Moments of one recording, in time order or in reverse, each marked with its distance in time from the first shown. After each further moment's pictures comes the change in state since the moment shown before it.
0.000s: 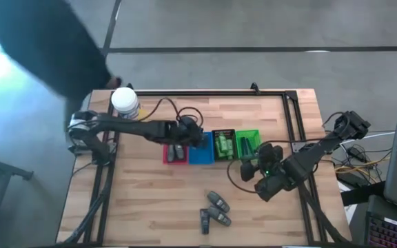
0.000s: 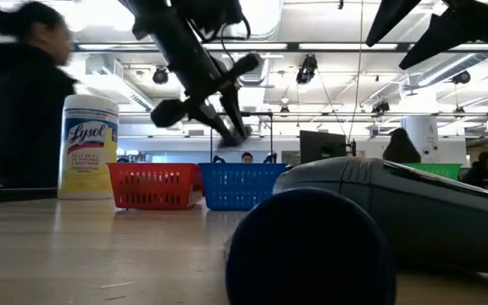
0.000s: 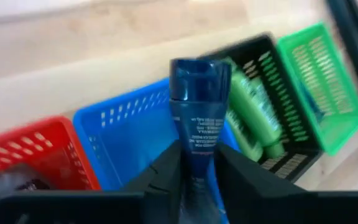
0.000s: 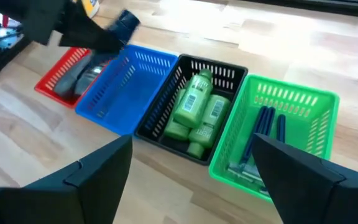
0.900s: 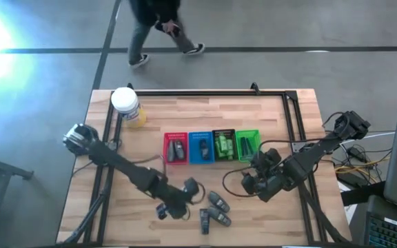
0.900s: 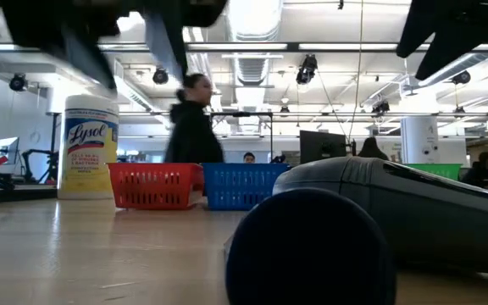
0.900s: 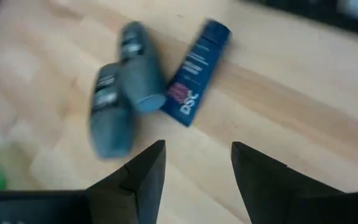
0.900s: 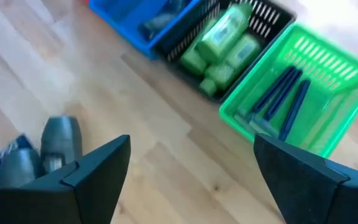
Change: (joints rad) left arm -0.549 0.039 0.011 0.033 0.244 1.670; right arm 0.000 0.001 -0.004 0.079 -0.286 -0.342
